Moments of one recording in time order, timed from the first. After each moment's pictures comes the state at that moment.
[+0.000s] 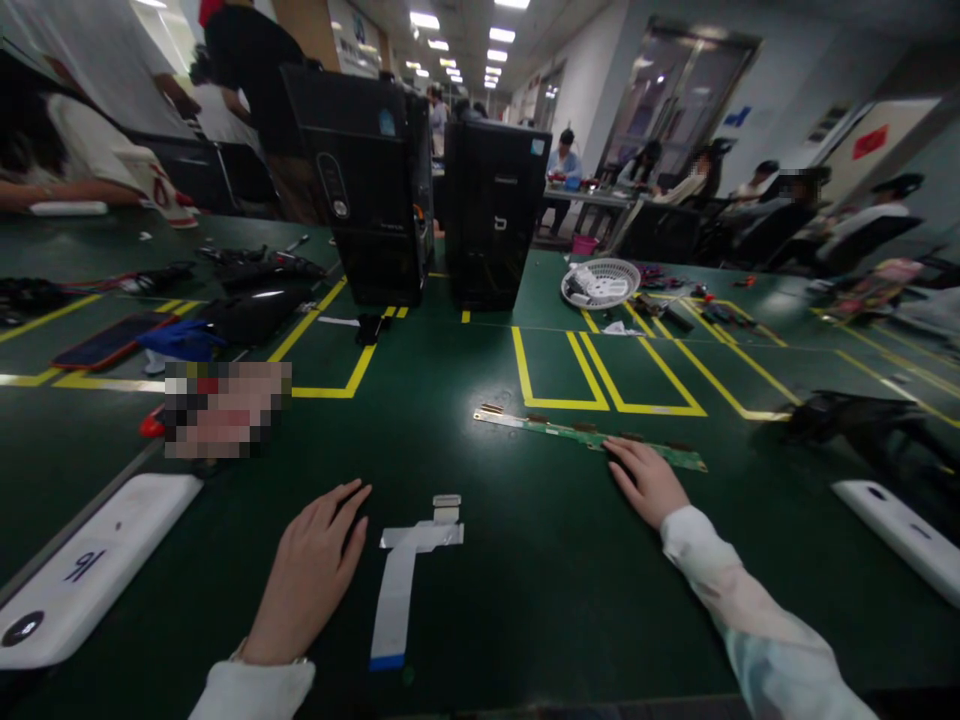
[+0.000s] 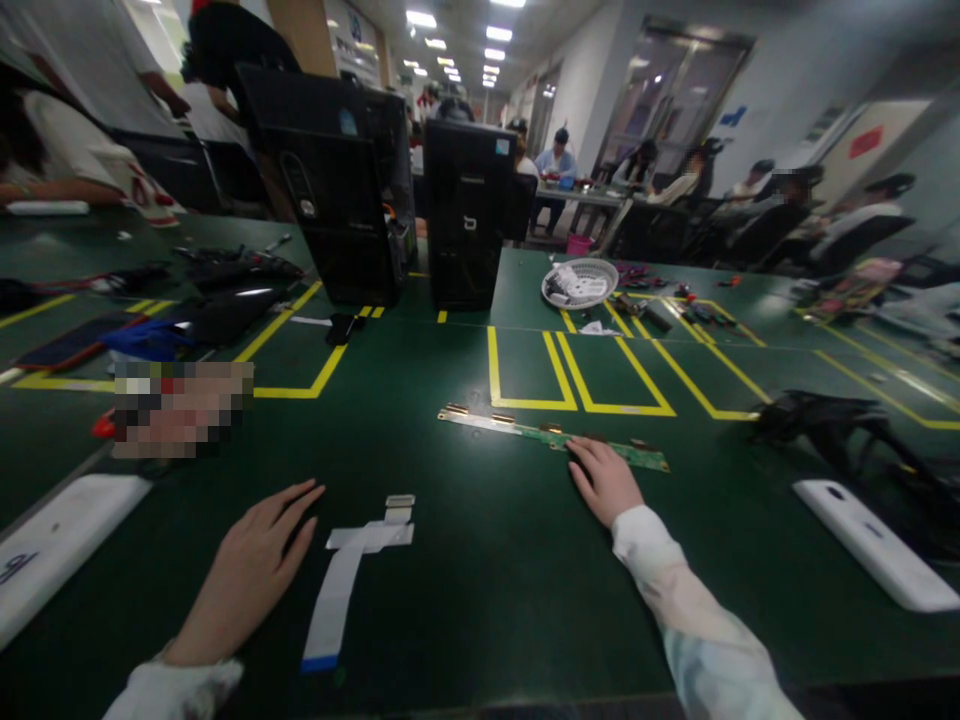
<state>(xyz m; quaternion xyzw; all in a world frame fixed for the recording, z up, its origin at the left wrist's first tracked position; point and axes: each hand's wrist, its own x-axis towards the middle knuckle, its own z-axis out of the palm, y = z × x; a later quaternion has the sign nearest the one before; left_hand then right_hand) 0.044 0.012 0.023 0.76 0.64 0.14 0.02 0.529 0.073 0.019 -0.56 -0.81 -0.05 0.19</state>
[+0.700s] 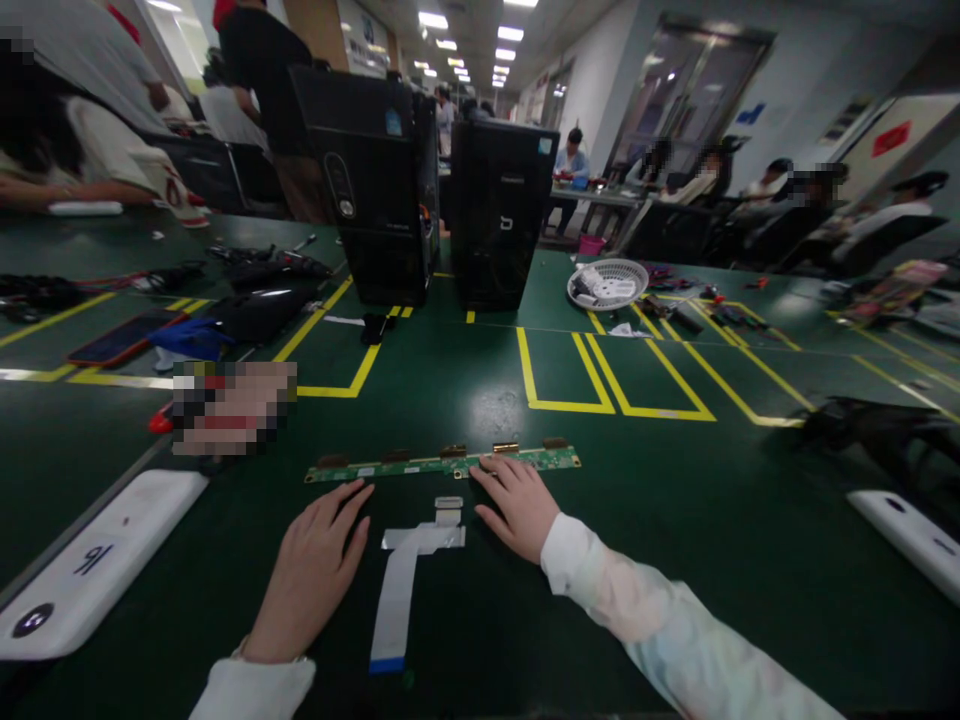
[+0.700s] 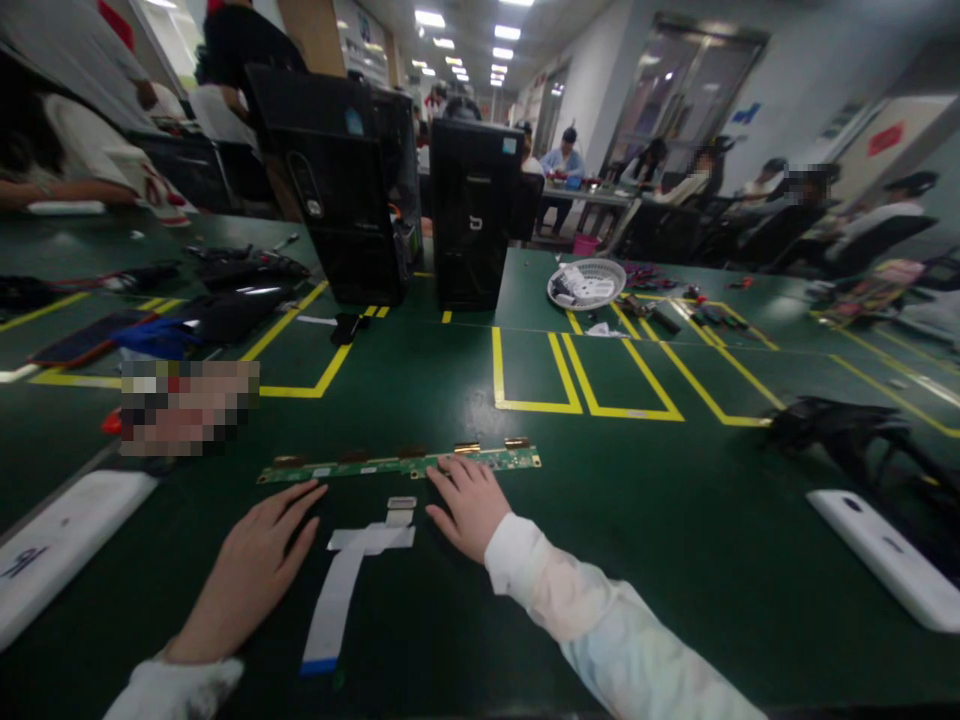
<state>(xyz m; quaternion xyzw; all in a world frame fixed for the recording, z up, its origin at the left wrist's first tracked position) 0.044 0.013 0.023 0.76 0.63 0.16 0.01 0.339 0.062 0.037 -0.44 -0.89 0.07 0.13</state>
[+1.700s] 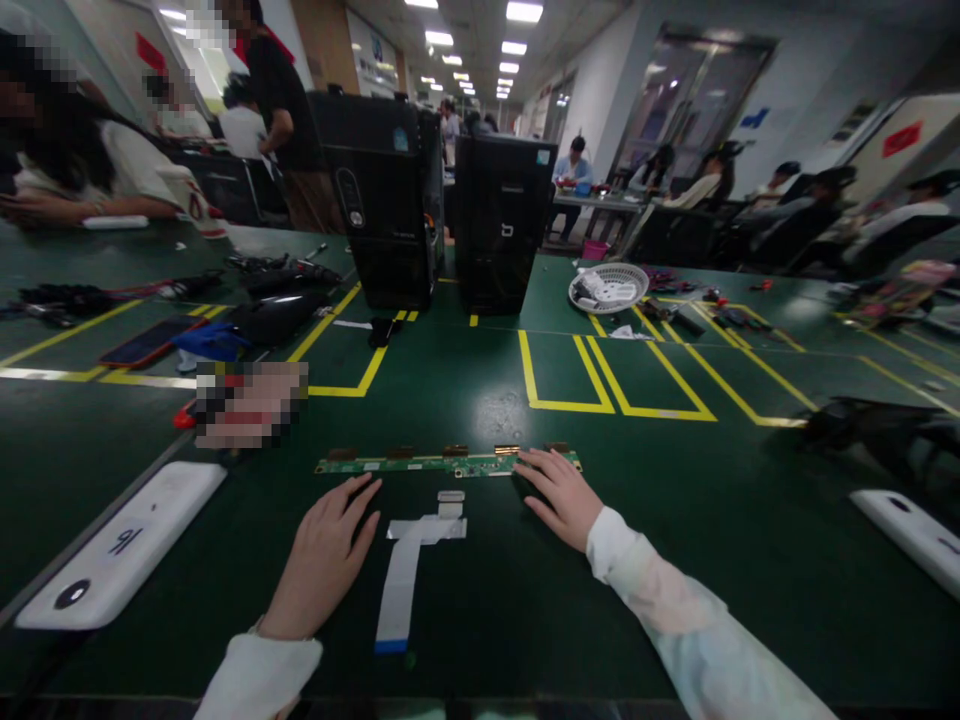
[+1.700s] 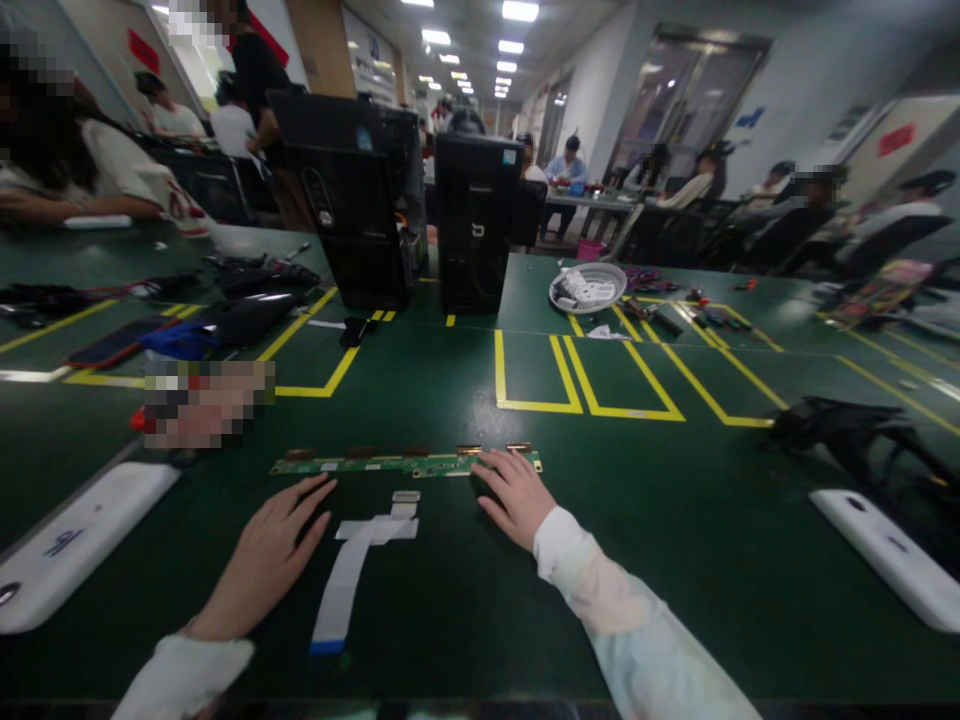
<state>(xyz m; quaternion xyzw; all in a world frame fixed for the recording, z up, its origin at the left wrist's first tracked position) 0.043 0.010 0.020 0.76 0.62 0.18 0.03 0.406 0.064 0.021 -0.40 -0.90 0.03 0.17</state>
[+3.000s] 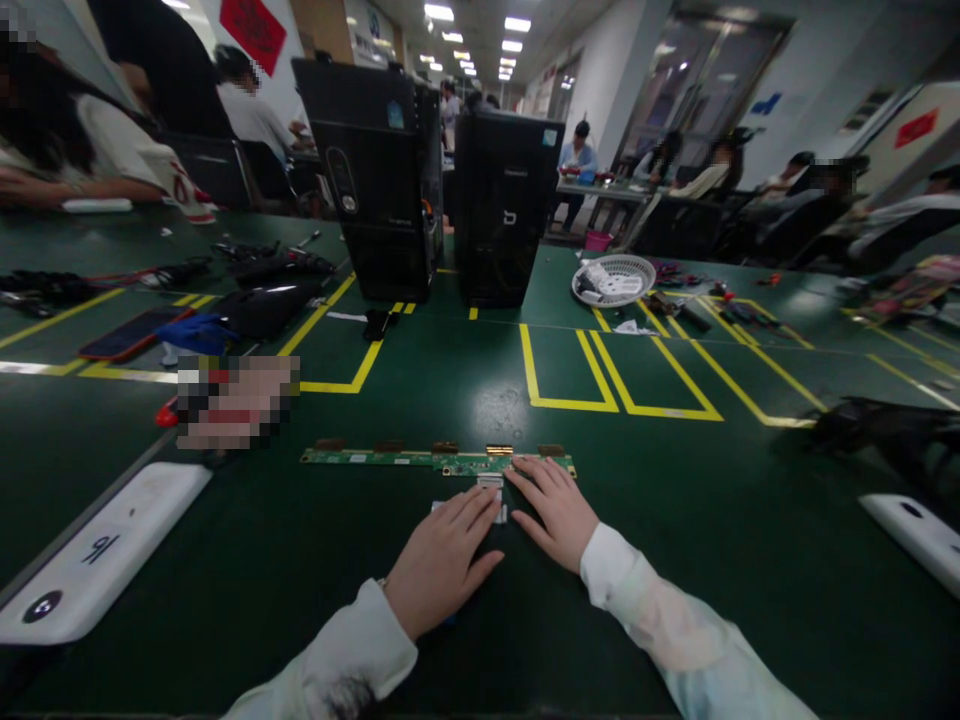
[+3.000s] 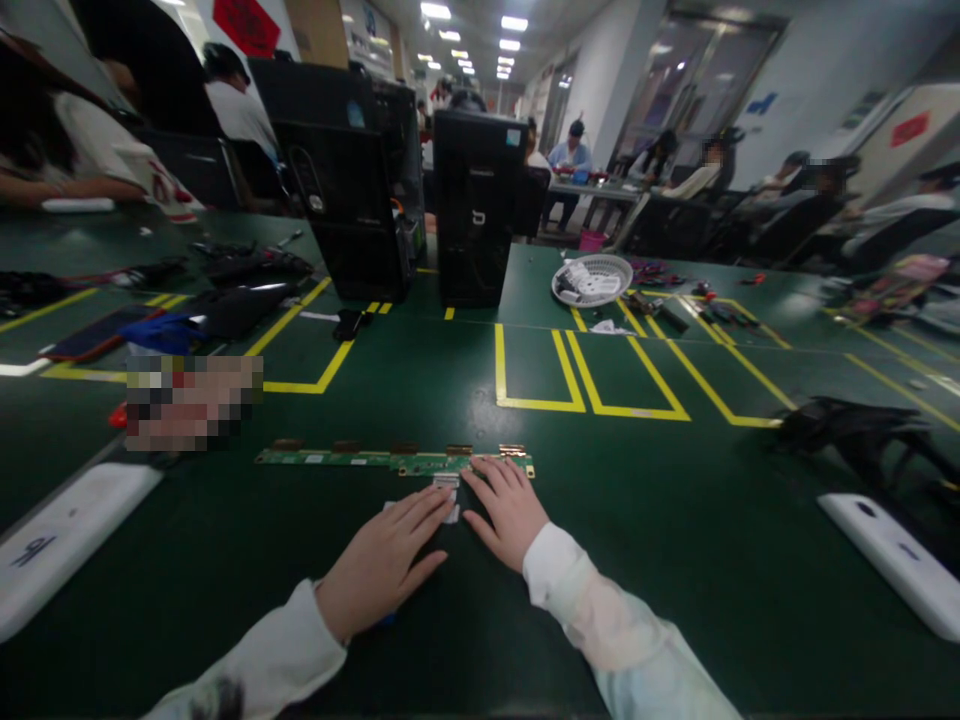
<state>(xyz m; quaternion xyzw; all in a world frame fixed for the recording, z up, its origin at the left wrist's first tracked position) 0.163 0.018 0.042 0.90 0.42 0.11 0.09 0.387 0.051 0.025 -0.44 -0.89 0.03 0.15</state>
